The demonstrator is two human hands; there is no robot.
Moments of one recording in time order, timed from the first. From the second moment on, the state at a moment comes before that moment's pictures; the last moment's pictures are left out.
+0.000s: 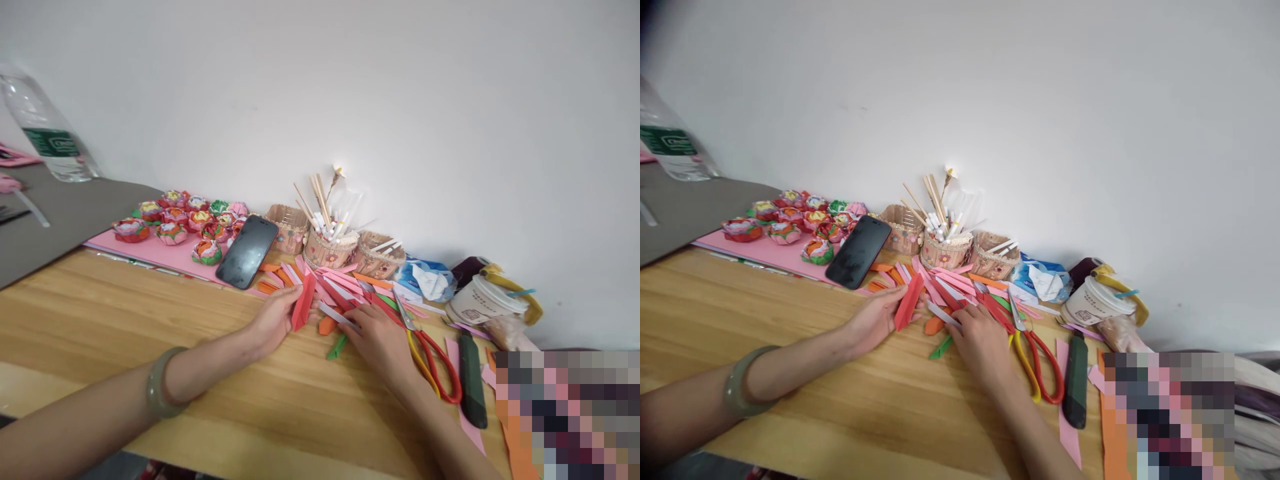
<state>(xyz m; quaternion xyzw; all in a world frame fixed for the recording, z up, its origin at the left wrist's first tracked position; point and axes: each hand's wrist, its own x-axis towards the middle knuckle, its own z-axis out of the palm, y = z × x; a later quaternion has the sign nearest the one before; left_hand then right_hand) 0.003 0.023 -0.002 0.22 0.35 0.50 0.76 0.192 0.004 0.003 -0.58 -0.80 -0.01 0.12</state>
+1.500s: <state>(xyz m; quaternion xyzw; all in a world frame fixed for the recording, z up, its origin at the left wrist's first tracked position) 0.019 -0.005 -0.003 0.29 0.27 0.44 0.81 0.160 -0.020 0.003 -0.60 -0.77 0.09 0.20</state>
